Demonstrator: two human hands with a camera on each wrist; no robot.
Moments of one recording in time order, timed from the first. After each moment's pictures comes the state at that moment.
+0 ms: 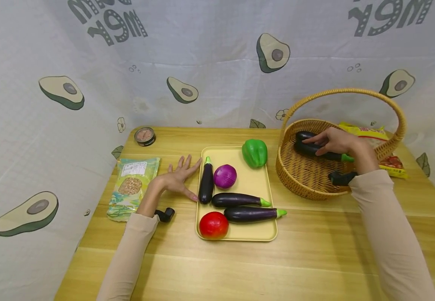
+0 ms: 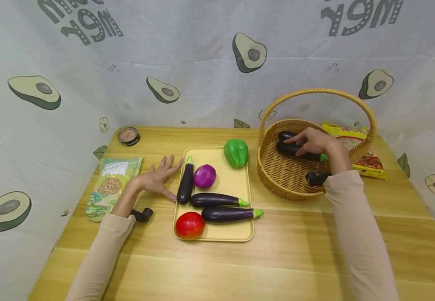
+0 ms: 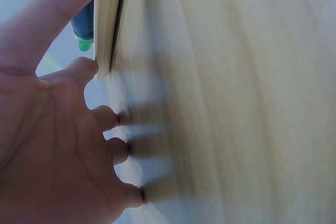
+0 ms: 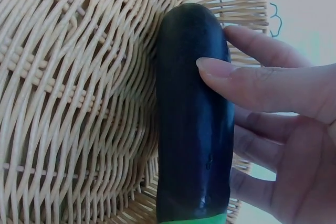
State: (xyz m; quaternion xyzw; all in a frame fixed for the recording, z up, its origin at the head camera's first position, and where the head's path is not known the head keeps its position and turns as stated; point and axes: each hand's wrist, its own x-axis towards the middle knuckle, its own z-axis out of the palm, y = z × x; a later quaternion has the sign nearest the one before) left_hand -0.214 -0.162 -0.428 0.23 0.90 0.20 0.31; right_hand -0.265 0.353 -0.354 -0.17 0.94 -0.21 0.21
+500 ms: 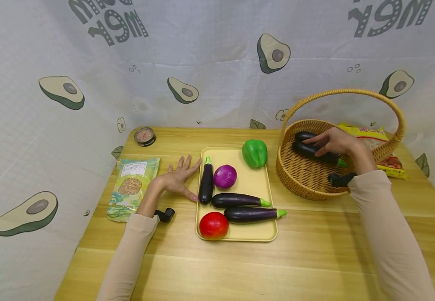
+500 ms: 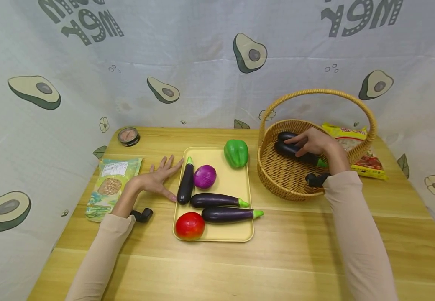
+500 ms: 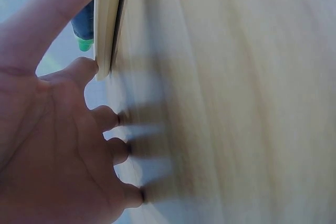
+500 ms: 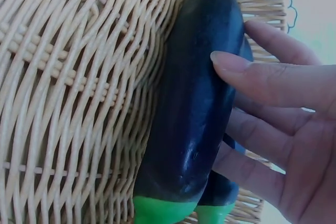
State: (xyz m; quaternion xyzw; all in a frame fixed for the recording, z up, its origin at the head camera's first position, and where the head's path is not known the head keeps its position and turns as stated) left_hand -0.214 -0.163 -0.429 0.23 0.90 0.20 0.30; right_hand -0.268 0.357 -0.364 -0.13 0.95 -0.22 0.19
